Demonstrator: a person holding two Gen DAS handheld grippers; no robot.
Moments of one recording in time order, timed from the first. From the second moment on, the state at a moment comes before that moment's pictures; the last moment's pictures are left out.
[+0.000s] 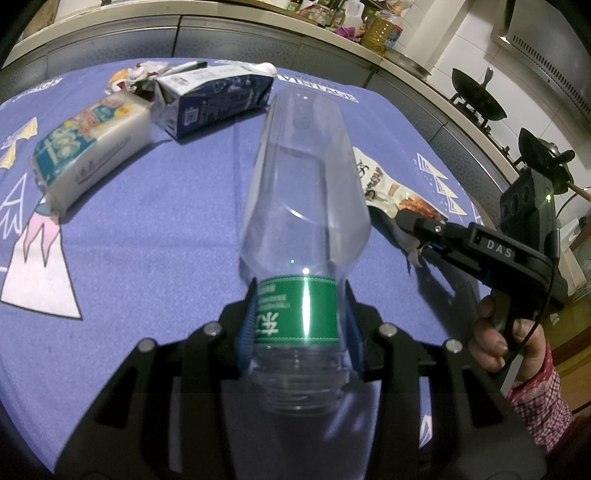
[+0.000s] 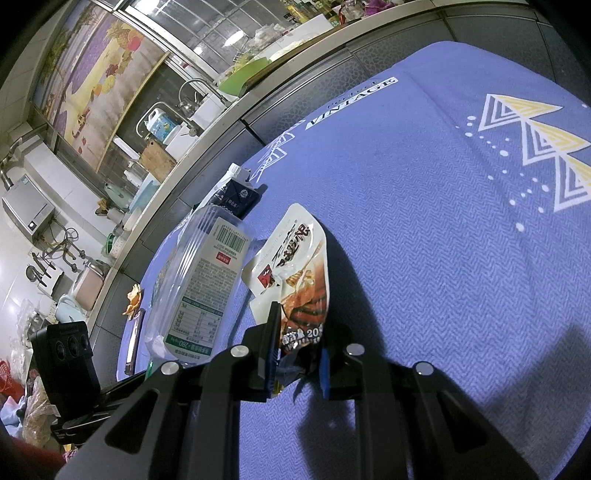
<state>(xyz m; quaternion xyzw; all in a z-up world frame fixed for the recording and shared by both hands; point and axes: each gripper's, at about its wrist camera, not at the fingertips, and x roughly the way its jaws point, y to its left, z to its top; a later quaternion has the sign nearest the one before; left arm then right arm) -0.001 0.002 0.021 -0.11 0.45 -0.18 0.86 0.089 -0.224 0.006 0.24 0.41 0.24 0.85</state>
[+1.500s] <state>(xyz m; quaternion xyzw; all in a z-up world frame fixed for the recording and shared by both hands) 0.102 -0.308 0.093 -0.07 0.48 -0.44 0.76 0.019 -0.539 0.053 0.39 0.20 -0.03 0.90</state>
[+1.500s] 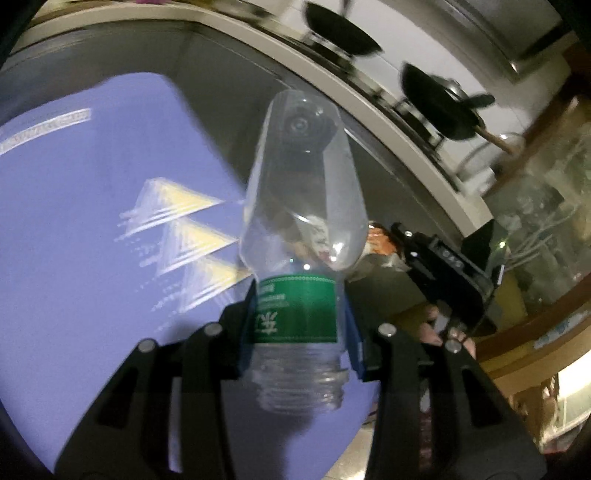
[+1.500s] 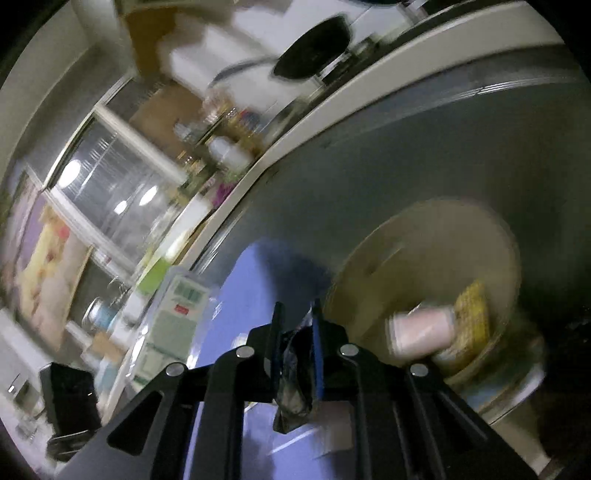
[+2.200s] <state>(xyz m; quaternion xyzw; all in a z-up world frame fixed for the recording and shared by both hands) 0.108 -0.363 0.077 -0.08 0.52 -0.47 0.71 0.012 -0.580 0.038 0.40 0.16 -0.13 0.89</state>
